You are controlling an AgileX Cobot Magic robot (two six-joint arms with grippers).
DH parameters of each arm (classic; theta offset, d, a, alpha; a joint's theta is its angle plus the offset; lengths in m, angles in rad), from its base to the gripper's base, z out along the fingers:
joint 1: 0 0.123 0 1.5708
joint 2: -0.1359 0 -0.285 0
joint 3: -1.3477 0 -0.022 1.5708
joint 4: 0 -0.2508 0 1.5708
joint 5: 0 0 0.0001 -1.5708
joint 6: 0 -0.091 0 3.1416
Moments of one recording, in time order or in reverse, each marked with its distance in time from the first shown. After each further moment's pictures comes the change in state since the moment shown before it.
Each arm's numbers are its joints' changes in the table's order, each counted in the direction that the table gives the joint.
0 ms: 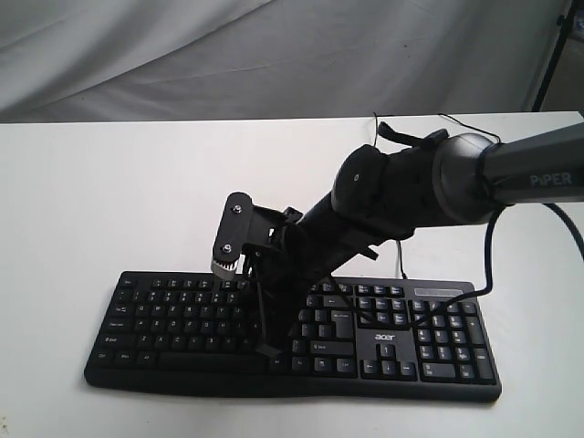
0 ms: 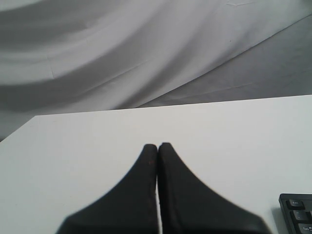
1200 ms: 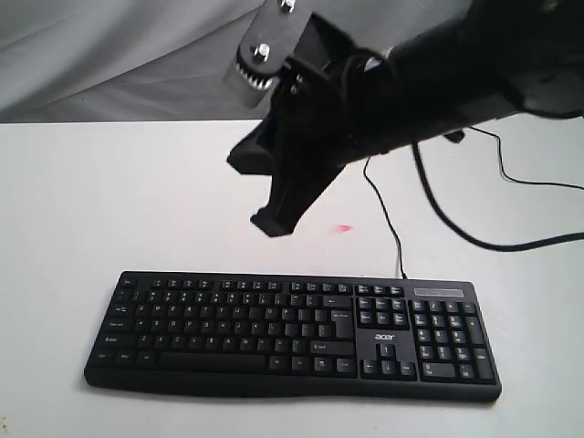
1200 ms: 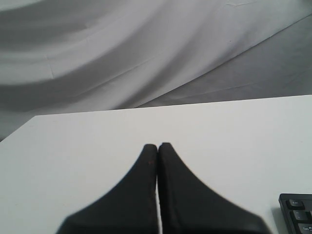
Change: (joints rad) left arm 0.000 0.000 0.000 0.000 0.000 0.000; right arm -0.016 0.480 0.000 0.095 0.044 -0.296
